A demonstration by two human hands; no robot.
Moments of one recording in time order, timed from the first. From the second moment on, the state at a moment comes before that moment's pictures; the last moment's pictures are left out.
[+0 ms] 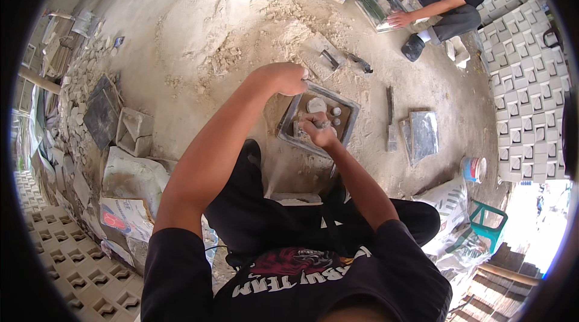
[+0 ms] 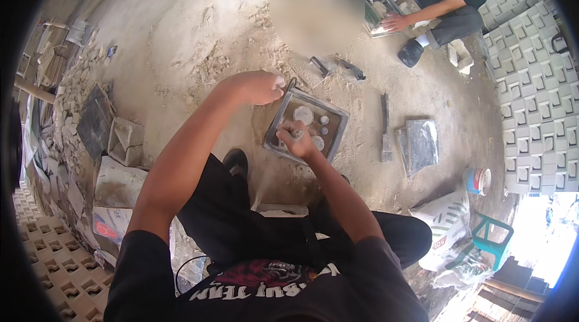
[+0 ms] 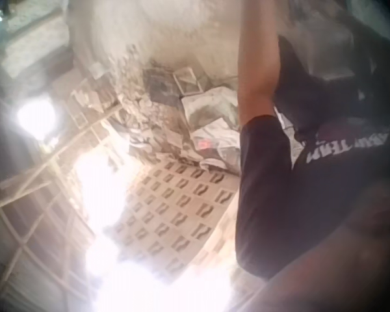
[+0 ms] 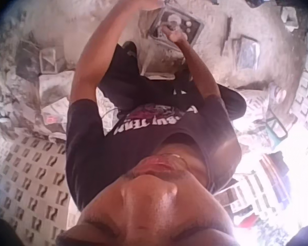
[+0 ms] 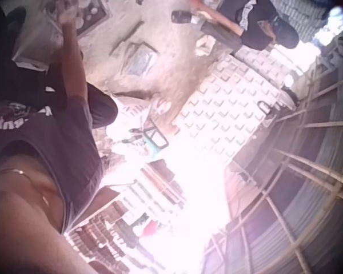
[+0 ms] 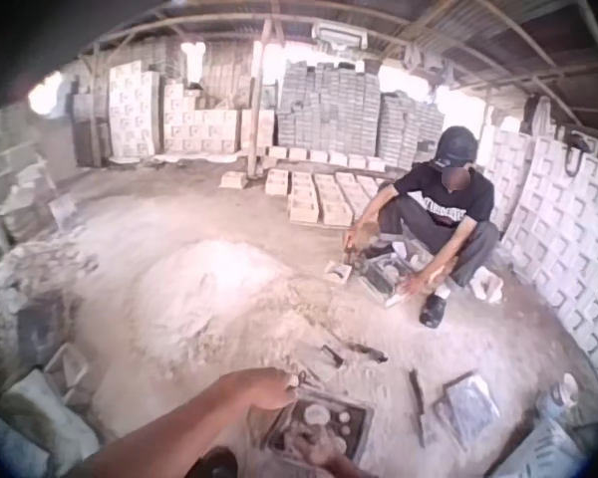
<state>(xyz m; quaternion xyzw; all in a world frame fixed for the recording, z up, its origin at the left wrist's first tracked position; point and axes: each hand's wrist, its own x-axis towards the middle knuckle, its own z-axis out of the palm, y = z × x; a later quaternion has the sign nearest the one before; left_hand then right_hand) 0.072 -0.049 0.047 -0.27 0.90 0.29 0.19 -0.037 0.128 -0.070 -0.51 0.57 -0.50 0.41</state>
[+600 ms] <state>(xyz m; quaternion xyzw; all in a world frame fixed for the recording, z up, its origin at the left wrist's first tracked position) 0.086 -0.055 0.039 -0.27 0.90 0.29 0.15 -0.014 0.116 -0.064 -0.54 0.49 -0.53 0.43</state>
